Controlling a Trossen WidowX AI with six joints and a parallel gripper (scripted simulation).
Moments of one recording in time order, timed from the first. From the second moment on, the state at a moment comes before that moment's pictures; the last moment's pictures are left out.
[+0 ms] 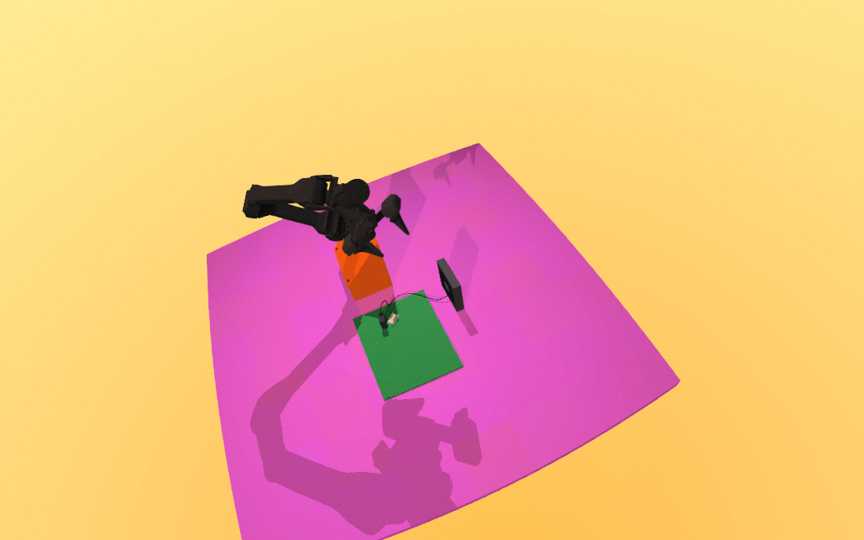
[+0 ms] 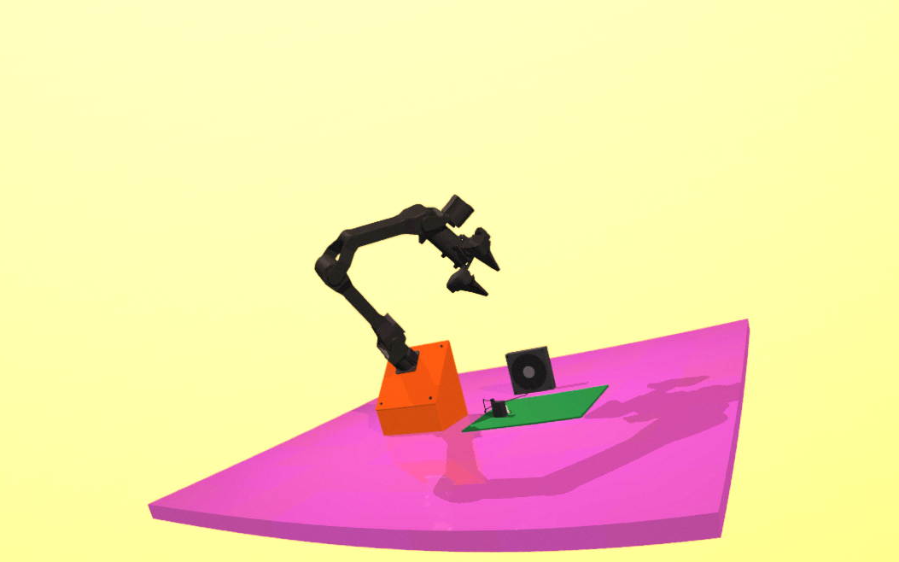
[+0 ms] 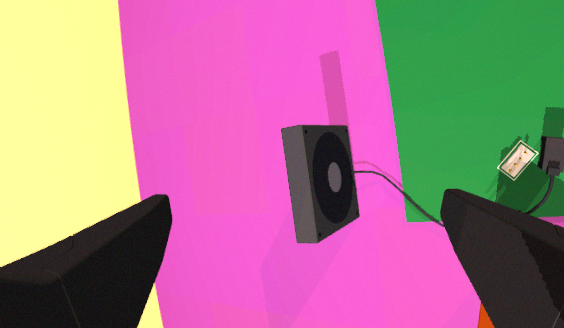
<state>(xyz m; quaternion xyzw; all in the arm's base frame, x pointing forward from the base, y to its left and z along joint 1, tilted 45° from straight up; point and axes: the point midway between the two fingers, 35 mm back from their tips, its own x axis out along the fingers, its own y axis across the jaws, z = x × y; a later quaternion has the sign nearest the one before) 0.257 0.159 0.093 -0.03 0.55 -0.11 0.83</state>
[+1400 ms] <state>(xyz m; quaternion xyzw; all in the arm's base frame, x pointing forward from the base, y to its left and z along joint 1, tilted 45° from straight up) 0.259 -0.088 -0.030 -0.17 0.62 -0.35 0.68</state>
